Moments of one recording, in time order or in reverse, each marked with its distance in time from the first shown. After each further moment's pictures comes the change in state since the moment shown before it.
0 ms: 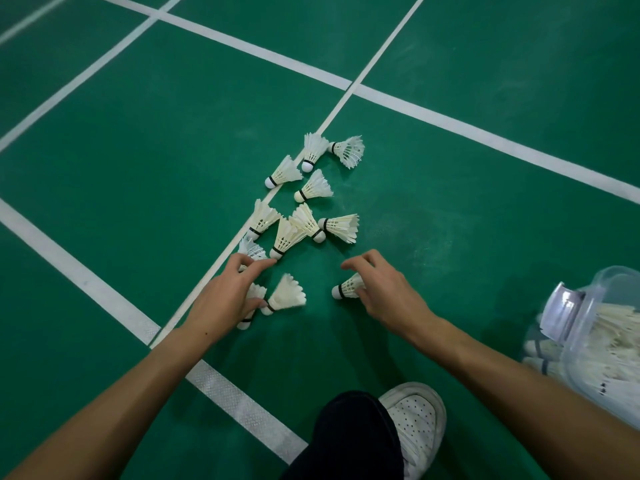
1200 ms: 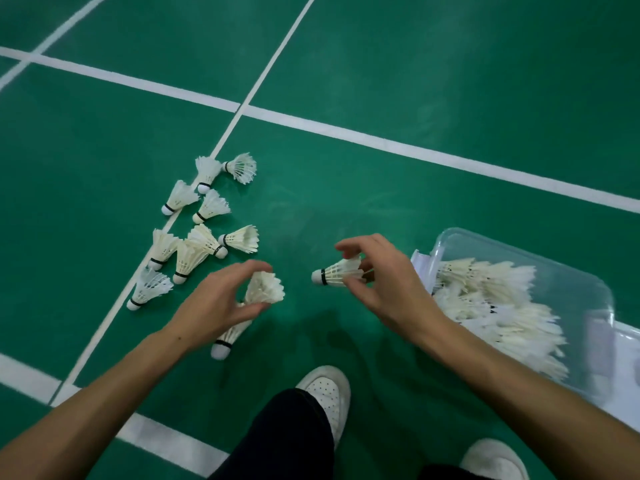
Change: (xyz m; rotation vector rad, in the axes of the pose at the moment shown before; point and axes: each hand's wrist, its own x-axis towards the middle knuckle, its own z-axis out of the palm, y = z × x) left_hand 0.027 0.161 -0.018 -0.274 -0.096 0.336; right_hand -0.123 0.065 -0.115 0.295 0.401 0.056
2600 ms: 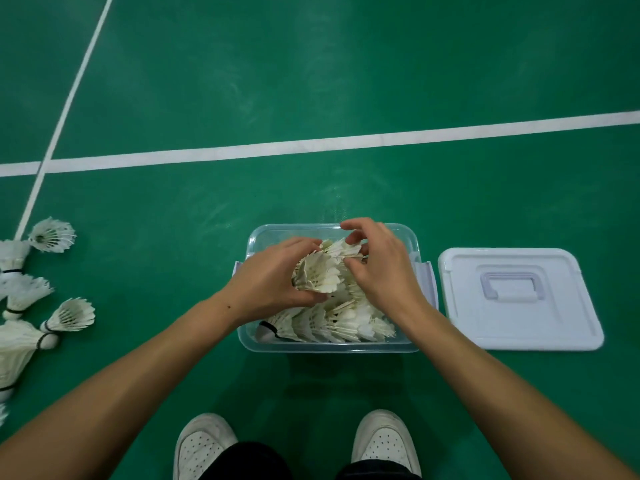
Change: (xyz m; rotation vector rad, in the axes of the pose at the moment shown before) left_hand 0.167 0.286 0.149 0.141 -0.295 0.445; right_hand -0.113 0.163 -0.150 -0.023 0.410 0.465
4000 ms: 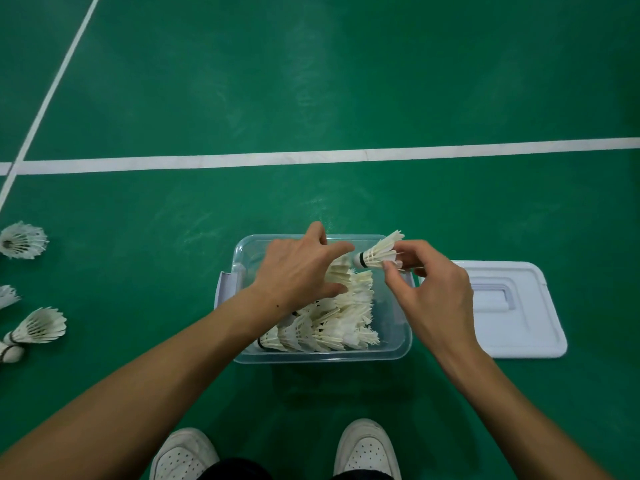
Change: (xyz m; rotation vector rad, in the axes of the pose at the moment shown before) left_hand 0.042 0.044 0.007 0.438 0.036 0.039; right_hand -0.047 -0.006 -0.064 -0.126 0.325 0.060
